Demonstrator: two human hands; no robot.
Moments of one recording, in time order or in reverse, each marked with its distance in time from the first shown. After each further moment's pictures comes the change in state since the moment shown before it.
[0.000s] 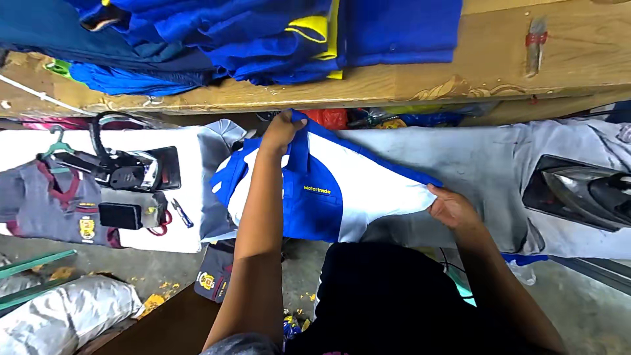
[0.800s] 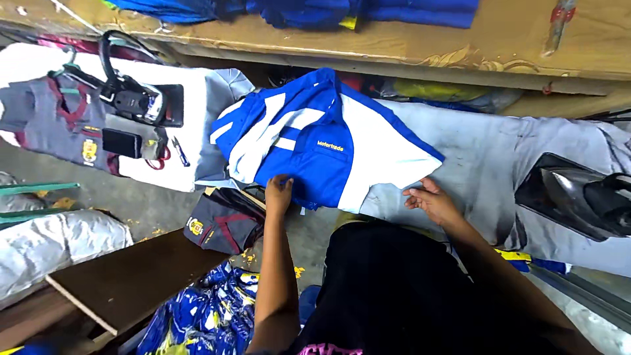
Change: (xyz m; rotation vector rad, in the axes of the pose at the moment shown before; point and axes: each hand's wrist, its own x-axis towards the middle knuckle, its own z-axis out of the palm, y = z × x) left_hand -0.215 -0.159 0.069 0.285 0.381 -0.288; right_hand -0.005 0.036 -0.055 -0.588 -0.251 -0.039
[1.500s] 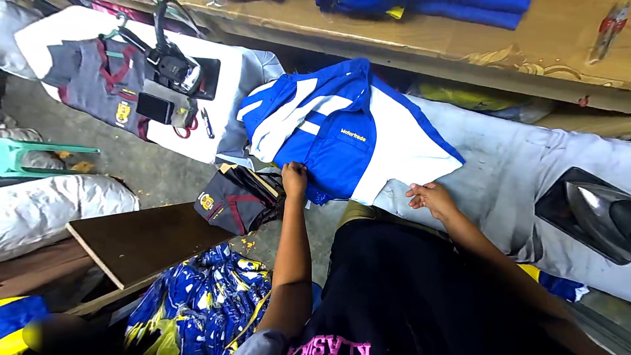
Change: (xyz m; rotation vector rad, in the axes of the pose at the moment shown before) left_hand 0.004 -0.031 0.022 0.048 0.211 -0.016; right_hand 0.009 -0.005 0.043 -0.261 0.093 0.205
